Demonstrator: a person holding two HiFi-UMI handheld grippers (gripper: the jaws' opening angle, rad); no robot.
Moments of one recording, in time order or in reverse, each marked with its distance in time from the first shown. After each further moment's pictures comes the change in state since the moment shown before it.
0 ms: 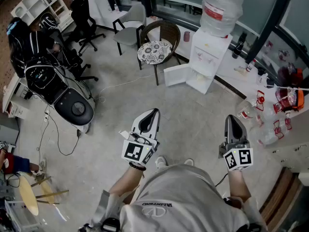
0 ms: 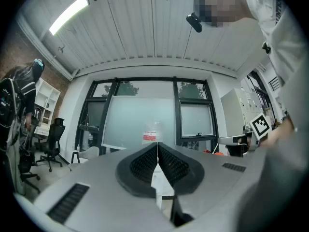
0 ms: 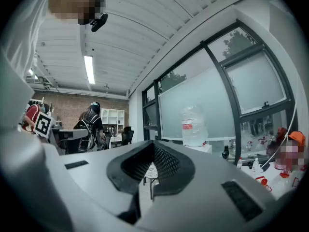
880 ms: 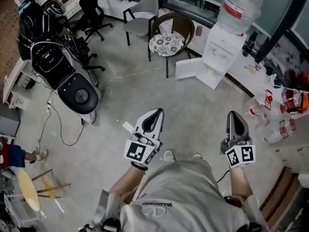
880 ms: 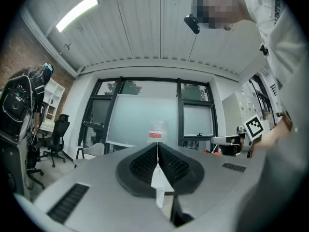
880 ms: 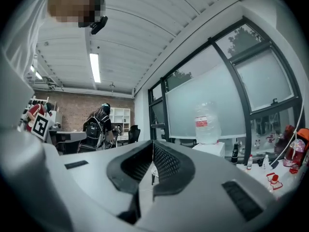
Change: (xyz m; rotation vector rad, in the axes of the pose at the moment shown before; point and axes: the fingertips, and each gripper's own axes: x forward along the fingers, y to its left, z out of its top) left arm -0.078 0.073 -0.011 -0.037 0.012 0.005; right arm 0.035 0.105 -0.021 -0.006 0.006 0.051
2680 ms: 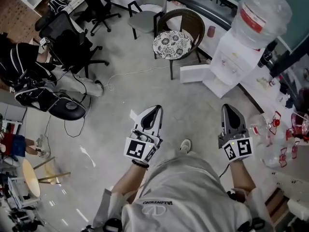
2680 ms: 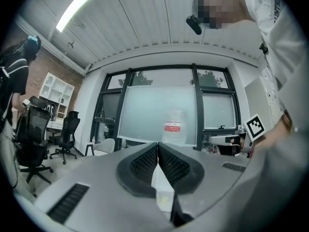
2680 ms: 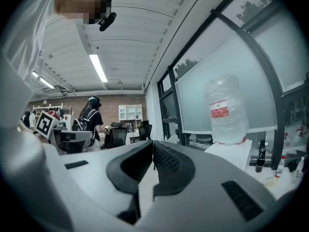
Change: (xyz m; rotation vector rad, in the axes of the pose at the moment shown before) left arm 0.211 0.059 -0.052 0.002 0.075 0.178; right arm 0.220 -0.132 -0.028 0.024 0.069 0.240
